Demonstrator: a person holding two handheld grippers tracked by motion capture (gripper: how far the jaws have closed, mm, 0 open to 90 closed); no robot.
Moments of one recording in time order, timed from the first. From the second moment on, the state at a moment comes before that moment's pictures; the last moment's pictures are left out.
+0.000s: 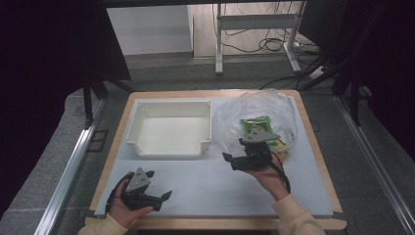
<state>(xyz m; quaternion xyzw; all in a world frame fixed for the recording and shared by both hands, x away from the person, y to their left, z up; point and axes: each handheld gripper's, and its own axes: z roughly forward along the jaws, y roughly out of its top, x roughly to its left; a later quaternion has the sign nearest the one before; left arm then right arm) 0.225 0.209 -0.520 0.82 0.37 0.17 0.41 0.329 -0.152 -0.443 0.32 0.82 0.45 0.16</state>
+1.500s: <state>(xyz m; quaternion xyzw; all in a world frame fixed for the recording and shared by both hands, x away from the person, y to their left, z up) 0.225 0.210 -0.521 0.82 0.37 0.17 0.41 0.357 -0.166 -0.425 0.35 0.80 0.46 0.18</state>
